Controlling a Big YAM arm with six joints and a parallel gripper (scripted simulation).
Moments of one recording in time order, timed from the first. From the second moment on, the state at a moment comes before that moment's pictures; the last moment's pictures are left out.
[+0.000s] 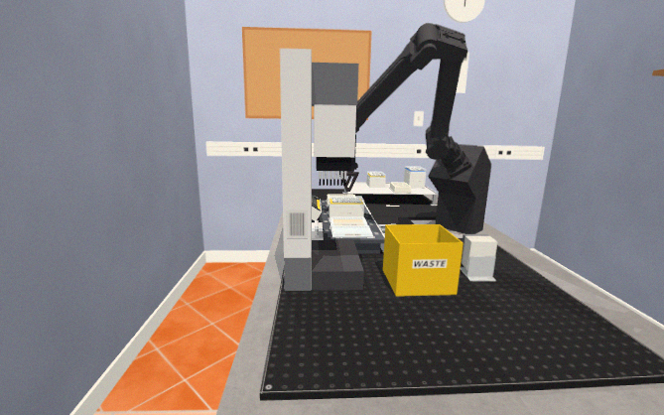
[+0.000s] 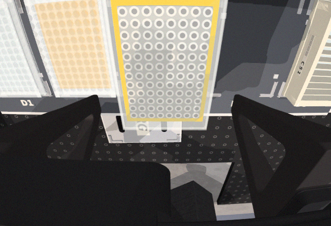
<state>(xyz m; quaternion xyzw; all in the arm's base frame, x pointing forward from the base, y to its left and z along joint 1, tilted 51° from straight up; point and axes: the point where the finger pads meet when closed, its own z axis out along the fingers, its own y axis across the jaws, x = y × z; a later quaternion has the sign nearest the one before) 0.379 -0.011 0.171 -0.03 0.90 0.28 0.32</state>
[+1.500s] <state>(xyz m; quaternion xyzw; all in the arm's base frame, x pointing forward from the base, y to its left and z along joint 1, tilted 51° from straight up) 0.412 0.019 0.135 -0.03 0.90 0.28 0.32</state>
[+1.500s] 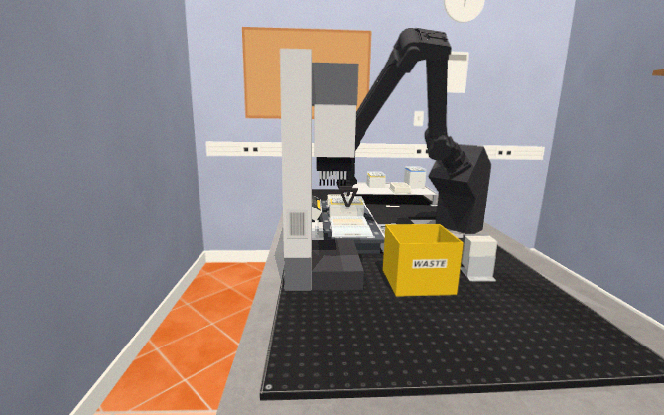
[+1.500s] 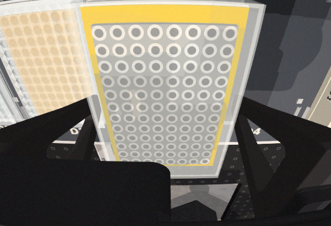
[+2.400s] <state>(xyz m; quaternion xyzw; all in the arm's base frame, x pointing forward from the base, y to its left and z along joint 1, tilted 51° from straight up) 0.412 0.019 0.135 -0.03 0.90 0.28 0.32</state>
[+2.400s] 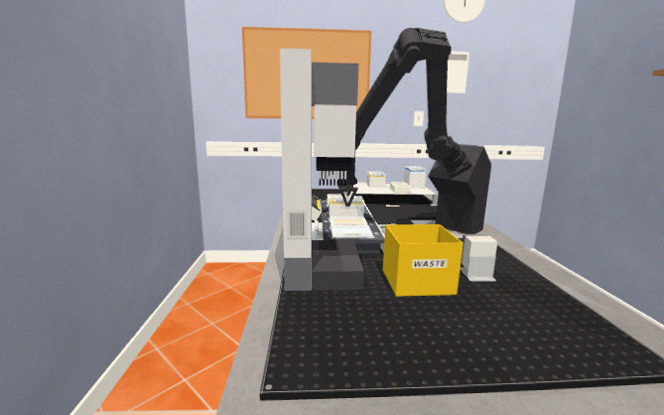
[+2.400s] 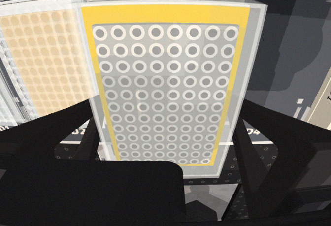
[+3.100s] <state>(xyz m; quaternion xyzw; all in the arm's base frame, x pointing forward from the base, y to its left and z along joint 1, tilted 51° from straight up) 0.405 0.014 0.142 -0.03 0.90 0.28 0.32</state>
